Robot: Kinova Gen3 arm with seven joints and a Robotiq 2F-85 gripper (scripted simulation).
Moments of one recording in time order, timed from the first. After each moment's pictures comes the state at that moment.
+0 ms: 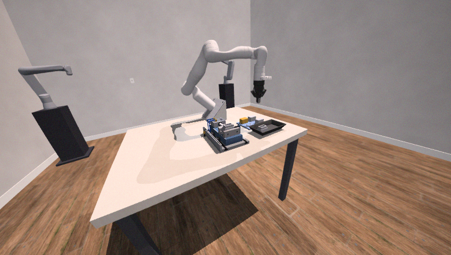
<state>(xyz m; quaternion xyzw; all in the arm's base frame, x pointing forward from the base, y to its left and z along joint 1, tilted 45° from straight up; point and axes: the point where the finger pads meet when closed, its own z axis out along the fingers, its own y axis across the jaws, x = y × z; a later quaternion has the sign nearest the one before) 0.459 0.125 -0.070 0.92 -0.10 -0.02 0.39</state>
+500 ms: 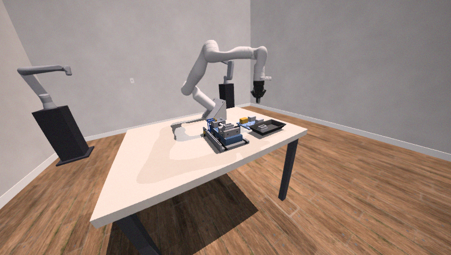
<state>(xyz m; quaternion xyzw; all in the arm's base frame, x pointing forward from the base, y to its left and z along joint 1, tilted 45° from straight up) 0.458 0.123 -0.070 0.92 -0.10 -0.03 0.39</state>
